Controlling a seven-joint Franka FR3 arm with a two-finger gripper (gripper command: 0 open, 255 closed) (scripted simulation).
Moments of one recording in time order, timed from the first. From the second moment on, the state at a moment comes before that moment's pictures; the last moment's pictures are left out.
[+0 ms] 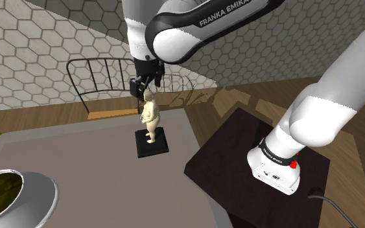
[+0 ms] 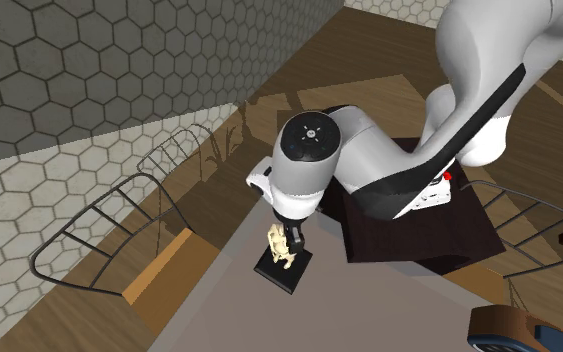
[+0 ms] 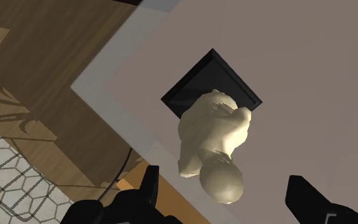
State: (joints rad) arm 0.06 -0.04 0.44 -2.18 -0.10 2.16 0.40
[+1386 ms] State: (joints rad) arm 0.06 -0.05 0.44 -2.18 -0.09 2.15 0.40
